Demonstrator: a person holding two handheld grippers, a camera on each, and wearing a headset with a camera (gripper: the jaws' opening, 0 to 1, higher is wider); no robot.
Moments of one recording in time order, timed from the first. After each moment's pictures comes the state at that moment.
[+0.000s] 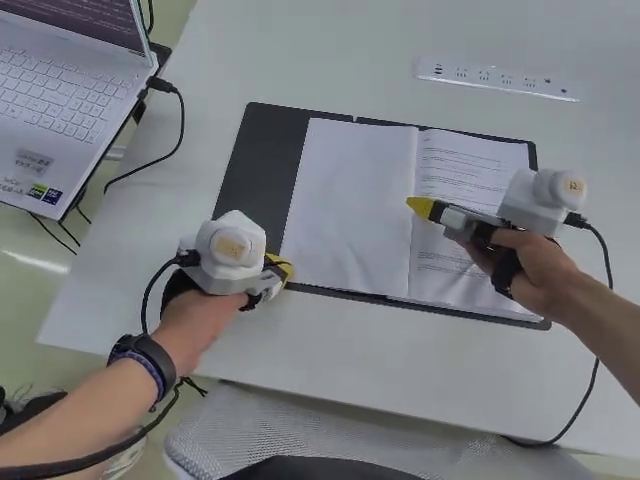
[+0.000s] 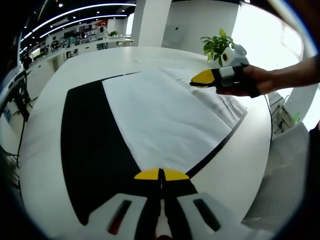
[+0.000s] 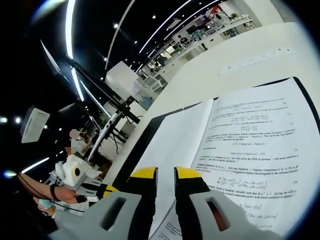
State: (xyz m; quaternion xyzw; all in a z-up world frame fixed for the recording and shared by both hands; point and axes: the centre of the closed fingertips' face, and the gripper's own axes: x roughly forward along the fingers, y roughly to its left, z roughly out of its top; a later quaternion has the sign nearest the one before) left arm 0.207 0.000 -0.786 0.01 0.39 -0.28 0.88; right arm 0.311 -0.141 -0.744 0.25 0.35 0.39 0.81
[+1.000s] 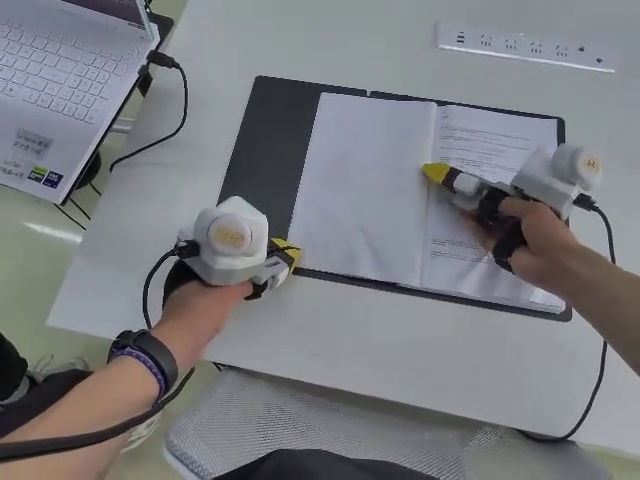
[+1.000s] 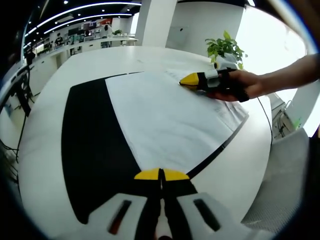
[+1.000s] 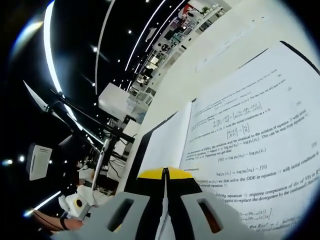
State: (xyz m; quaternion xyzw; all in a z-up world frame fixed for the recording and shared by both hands) left arm 0.208 0.000 -0.791 0.00 0.39 -0.27 0.88; right arm 0.354 -0.143 -0.758 0.37 0.35 0.33 0.79
